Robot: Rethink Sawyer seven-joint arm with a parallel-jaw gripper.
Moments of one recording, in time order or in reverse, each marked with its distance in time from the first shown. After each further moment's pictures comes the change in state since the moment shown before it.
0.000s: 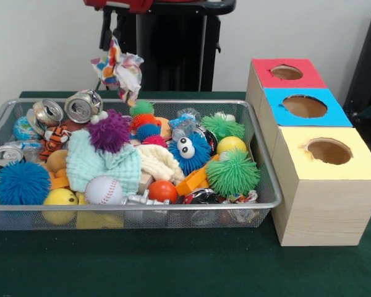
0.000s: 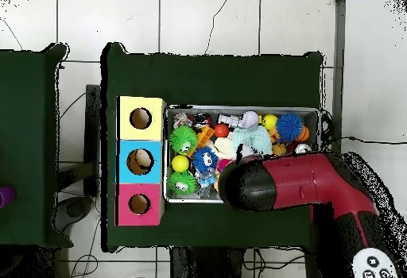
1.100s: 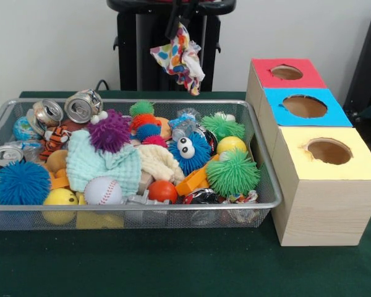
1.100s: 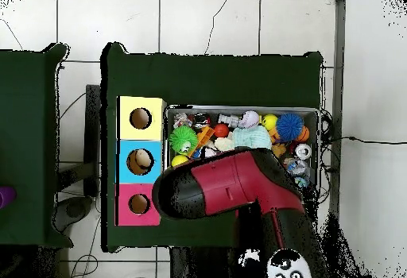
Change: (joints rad) arm 0.266 -0.034 -0.111 -0.002 0.028 0.018 0.001
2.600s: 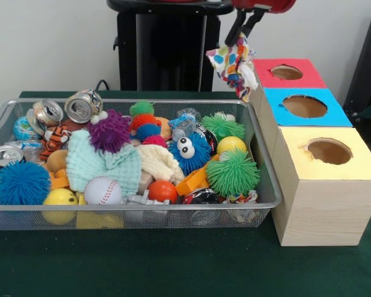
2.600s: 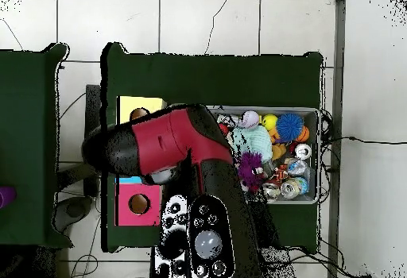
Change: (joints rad) arm 0.305 0.210 -0.192 -0.334 0.136 0.304 0.013
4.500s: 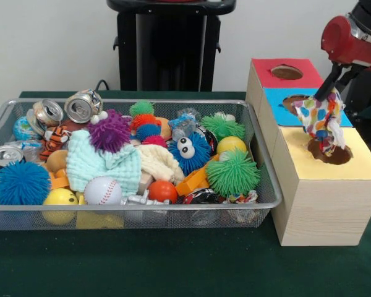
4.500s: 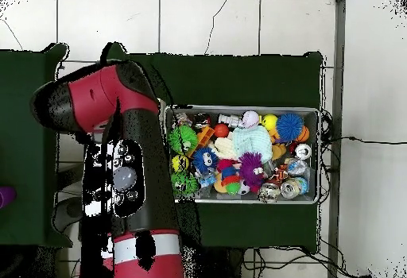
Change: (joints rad) arm 0.242 0.331 -0.142 -0.458 0.134 0.083 0.252
